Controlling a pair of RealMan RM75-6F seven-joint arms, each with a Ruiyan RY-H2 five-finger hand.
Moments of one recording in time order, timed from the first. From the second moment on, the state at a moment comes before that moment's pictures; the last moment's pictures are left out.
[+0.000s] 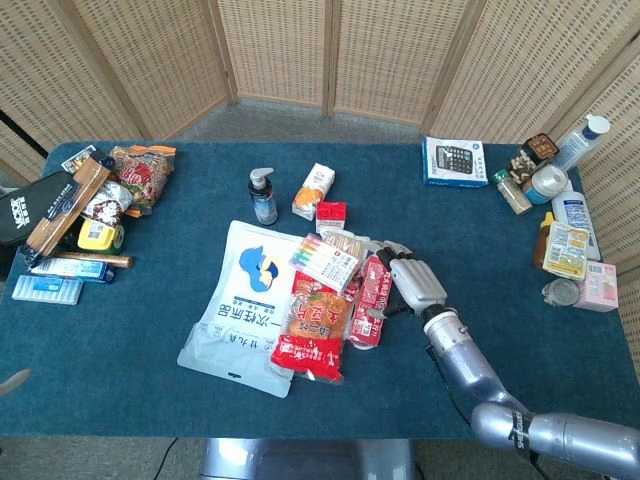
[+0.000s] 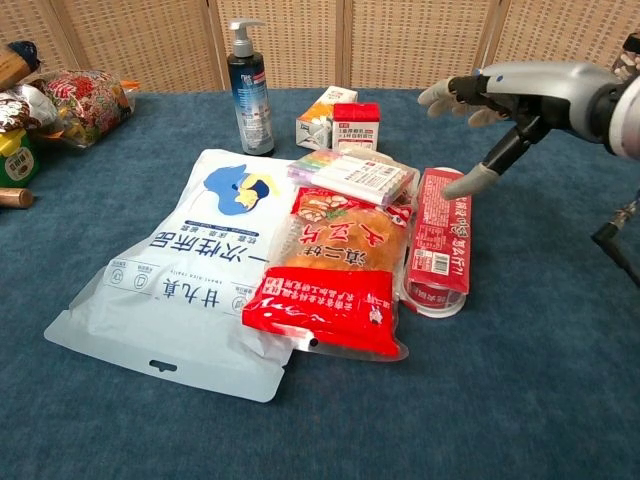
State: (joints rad) left arm 0.00 -0.95 0.03 -1.50 1.72 1.78 -0.62; right arm 0.70 -1.39 0.31 -1.76 -0.85 0.88 -0.24
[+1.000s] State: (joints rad) left arm -0.01 -0.96 0.02 -1.50 1.69 1.75 -0.59; right arm 1.17 -1.60 0.35 -1.39 -0.01 0.84 -0.51
